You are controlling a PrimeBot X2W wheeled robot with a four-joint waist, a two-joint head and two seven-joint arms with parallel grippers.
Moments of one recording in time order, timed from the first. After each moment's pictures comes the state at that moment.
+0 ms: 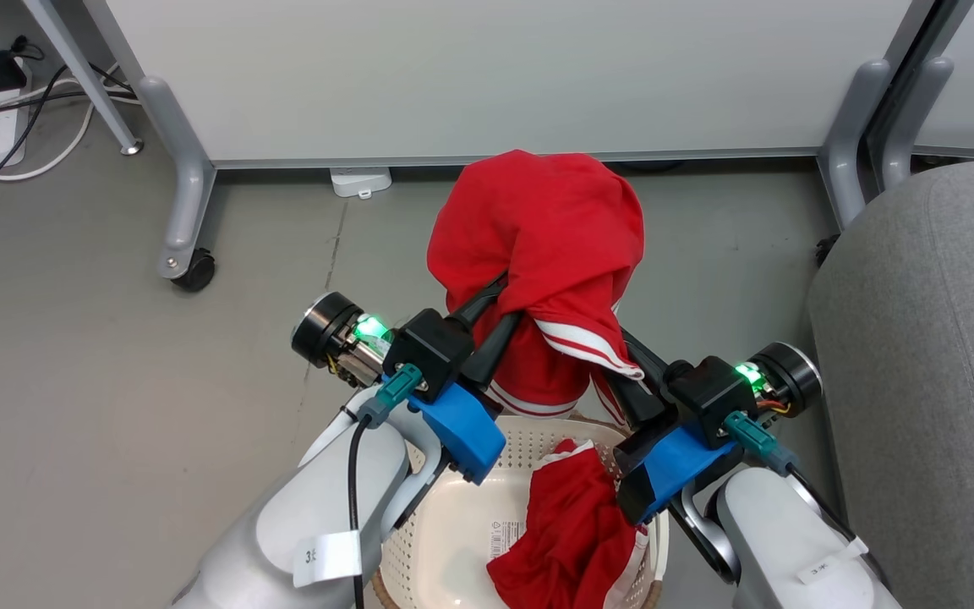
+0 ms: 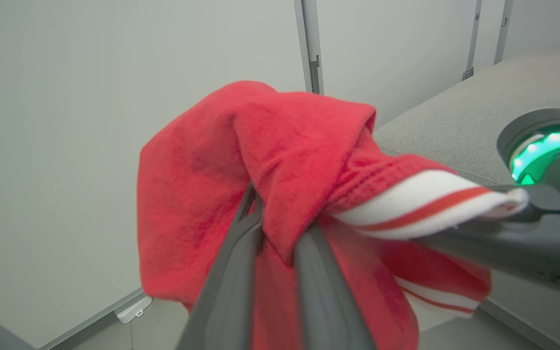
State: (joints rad) left arm -0.65 0.14 -0.81 0.55 -0.38 -0.08 -0.26; right arm -0.43 -0.06 0.37 0.44 0.00 0.13 -0.26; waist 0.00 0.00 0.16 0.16
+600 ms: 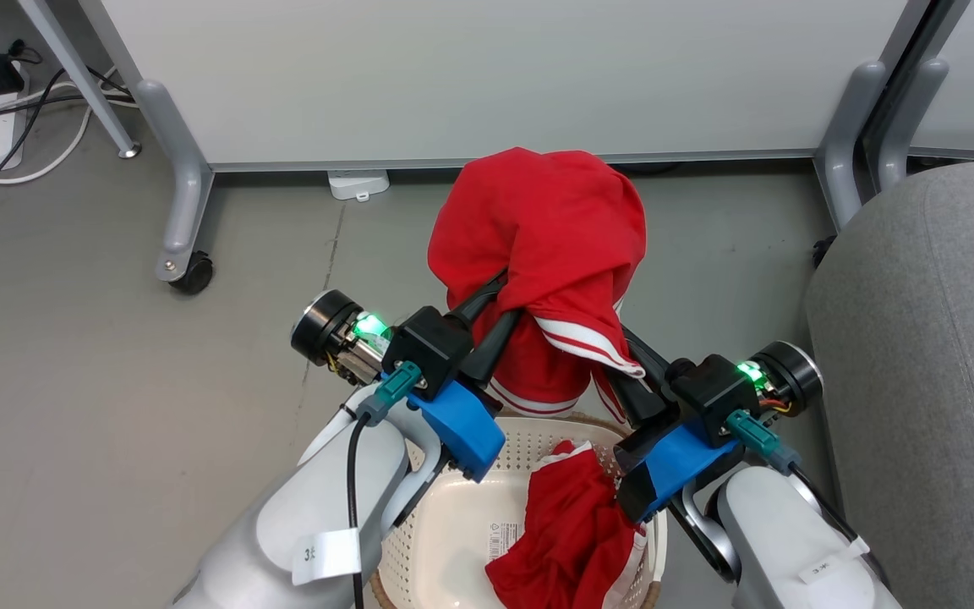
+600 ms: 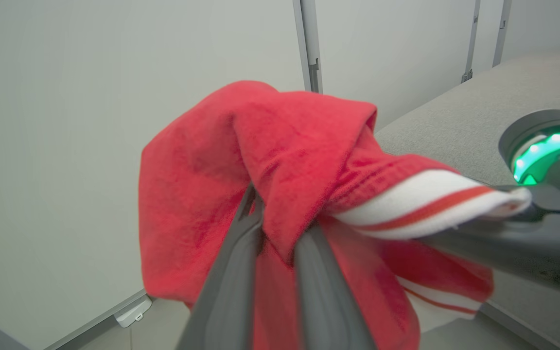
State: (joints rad) left arm -0.65 0.13 -0.80 0.56 -0.37 -0.09 -0.26; right arm -0.43 -0.05 0.36 0.43 0.00 0.13 -0.26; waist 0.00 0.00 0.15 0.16
